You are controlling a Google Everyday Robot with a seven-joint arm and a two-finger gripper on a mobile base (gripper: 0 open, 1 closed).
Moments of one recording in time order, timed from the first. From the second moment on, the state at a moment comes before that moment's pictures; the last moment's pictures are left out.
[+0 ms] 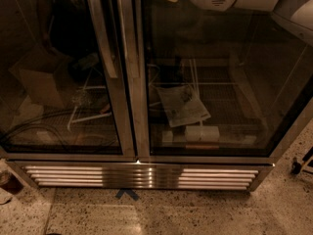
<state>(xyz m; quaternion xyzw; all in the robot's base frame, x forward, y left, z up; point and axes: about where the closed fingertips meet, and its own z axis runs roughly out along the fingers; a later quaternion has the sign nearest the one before) 0.503 0.025 1.146 -0.54 0.41 0.37 0.64</state>
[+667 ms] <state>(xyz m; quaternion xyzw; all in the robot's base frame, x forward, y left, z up) 0.503 0.025 1.146 -0.54 0.41 0.37 0.64</state>
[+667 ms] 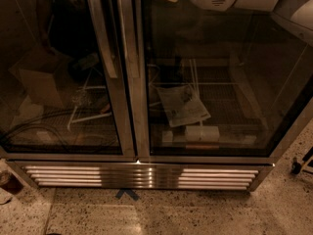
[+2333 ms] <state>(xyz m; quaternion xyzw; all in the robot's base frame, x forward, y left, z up) 0.499 0.031 1.156 -0.57 0.38 0.35 0.64</state>
